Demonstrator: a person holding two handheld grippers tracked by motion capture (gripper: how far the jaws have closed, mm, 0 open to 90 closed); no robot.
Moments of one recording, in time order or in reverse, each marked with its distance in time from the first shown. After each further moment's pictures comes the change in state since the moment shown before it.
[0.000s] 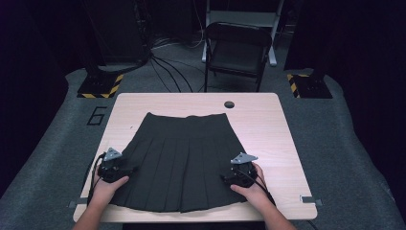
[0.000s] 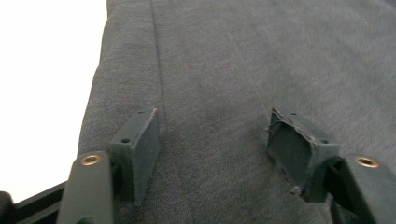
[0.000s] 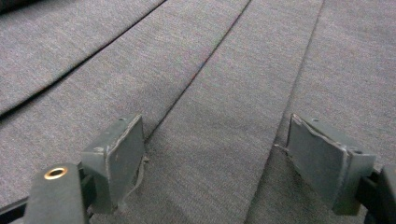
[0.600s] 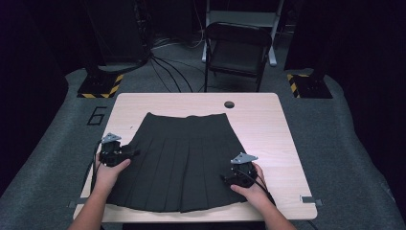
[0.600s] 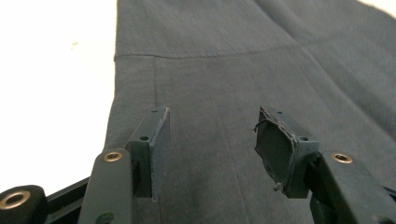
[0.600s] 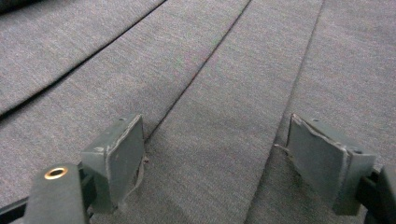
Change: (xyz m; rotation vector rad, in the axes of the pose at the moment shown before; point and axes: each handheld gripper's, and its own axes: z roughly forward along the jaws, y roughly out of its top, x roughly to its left) left arm 0.004 0.049 -0.004 -0.063 -0.033 -0.099; right arm -0.001 0.000 0.000 0.001 0.001 -0.012
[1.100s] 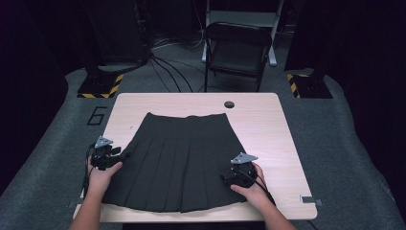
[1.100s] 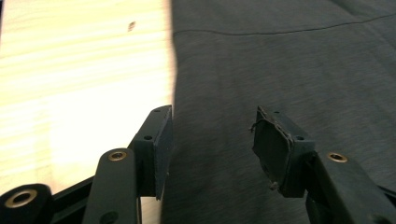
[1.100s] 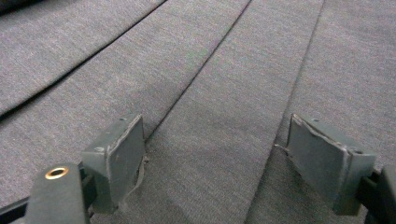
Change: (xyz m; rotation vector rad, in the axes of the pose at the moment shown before) left arm 0.030 -0.023 -0.006 -0.004 0.119 0.014; right arm 0.000 0.000 0.000 0.005 0.004 -0.003
